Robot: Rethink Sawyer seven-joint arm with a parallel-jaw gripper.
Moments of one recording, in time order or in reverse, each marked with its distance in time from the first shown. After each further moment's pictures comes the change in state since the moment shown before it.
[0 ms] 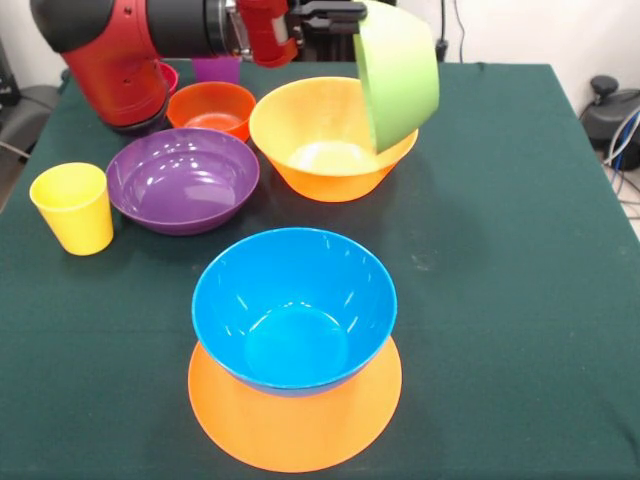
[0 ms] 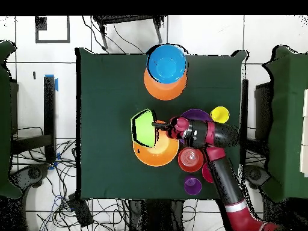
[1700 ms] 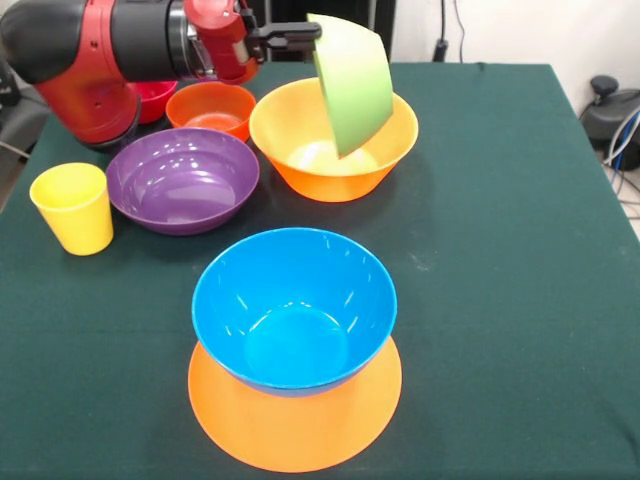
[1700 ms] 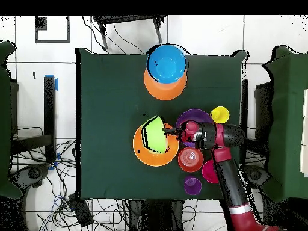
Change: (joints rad) arm -0.021 -0.019 -0.057 -0.087 0.032 0.166 -0.014
